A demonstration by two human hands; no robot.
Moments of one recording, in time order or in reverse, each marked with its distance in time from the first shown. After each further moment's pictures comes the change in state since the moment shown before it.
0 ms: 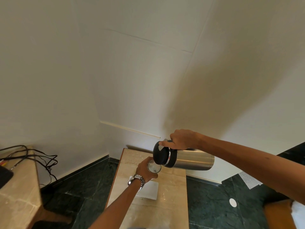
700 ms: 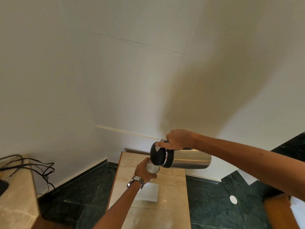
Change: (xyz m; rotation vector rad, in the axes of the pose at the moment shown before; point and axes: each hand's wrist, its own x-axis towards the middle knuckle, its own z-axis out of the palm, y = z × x) left_hand 0.003 0.005 0.001 0.008 0.022 0.007; right_hand 0.003 0.000 0.006 -0.007 0.046 0.019
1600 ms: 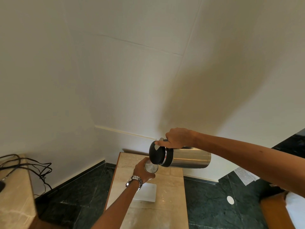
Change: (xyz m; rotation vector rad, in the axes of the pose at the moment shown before) left_hand -0.007 0.002 -0.002 0.020 0.005 0.000; right_hand -0.006 -0.003 -0.007 -0.035 -0.006 0.000
